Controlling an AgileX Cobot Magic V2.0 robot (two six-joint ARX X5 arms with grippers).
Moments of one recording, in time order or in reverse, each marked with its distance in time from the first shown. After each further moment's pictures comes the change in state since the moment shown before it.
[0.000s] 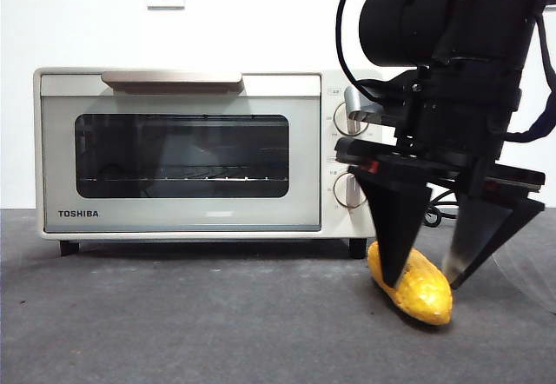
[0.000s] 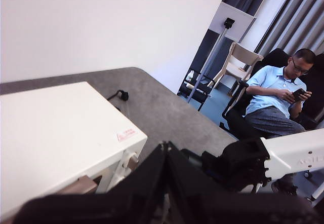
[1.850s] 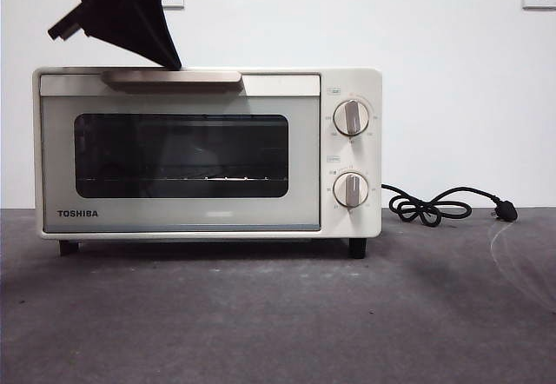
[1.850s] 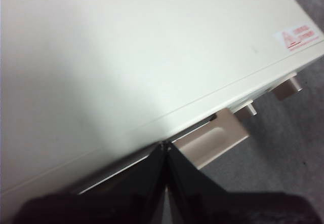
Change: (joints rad) left arm -0.168 0.498 0.000 -0.048 -0.450 0.133; right arm 0.255 -0.787 0.020 -0.066 -0.007 0.177
